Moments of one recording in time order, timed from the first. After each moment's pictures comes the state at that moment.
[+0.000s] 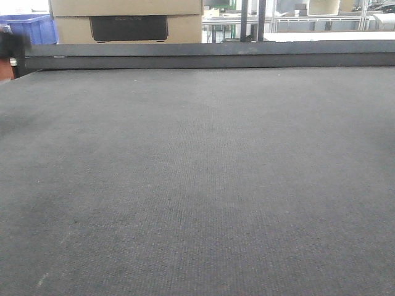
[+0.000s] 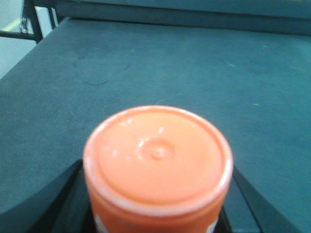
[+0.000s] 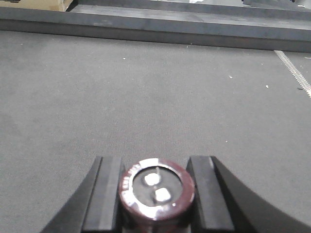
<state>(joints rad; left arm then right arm) -0.09 1.68 -1.01 0.00 -0.25 -0.02 -0.01 0.87 -0.81 0.06 0.36 -0.06</state>
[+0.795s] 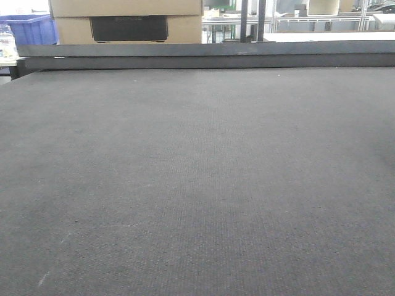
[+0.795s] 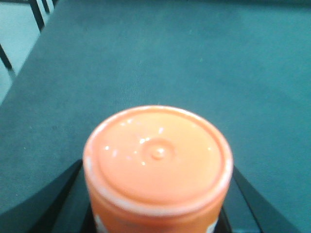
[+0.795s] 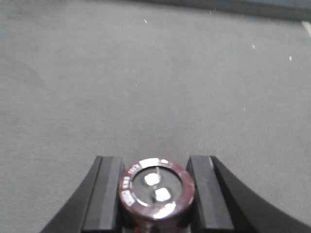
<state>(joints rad) -0.10 0.90 -1.06 0.02 0.71 -0.02 0.08 0.75 -0.81 0.04 0.57 -0.06</state>
